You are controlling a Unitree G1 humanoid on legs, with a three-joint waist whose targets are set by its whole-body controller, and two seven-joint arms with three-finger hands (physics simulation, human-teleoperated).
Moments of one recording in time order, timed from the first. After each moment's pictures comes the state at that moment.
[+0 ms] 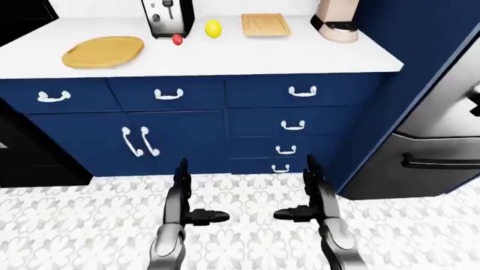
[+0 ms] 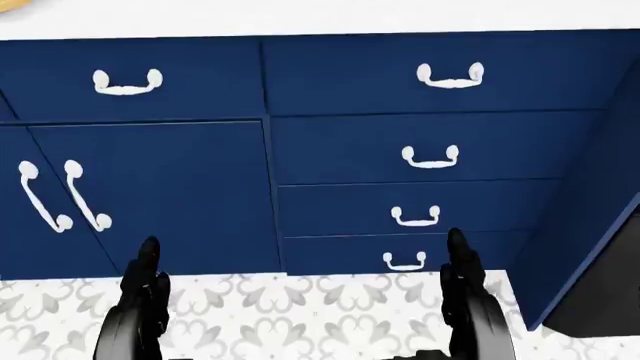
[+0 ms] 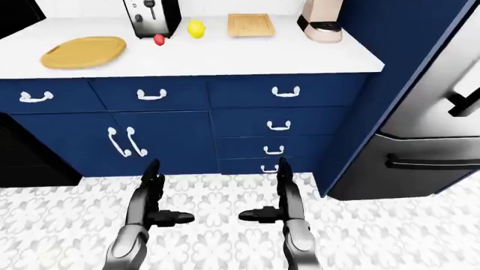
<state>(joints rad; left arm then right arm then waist) 0.03 0.02 0.04 0.09 -0.01 0.06 -0.04 0.03 -0.01 -0.04 0.09 0.01 0.06 0.04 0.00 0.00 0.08</state>
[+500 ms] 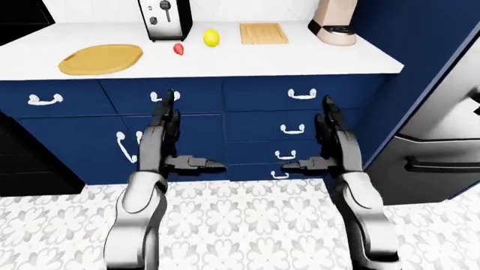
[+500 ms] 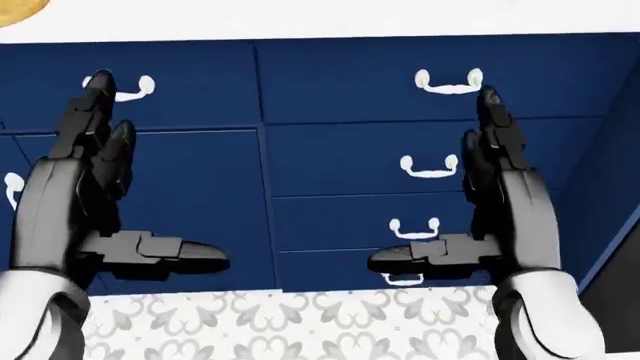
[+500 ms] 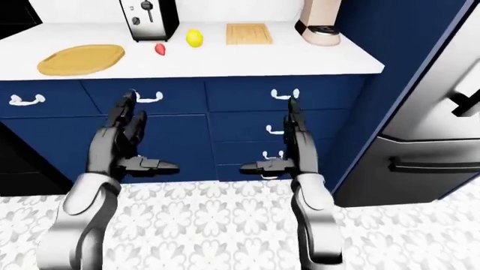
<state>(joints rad) -0.26 0.09 0.11 -0.50 -0.06 0.65 -0.07 -0.22 -0.07 -0.09 -0.31 0.06 0.39 0.03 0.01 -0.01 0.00</state>
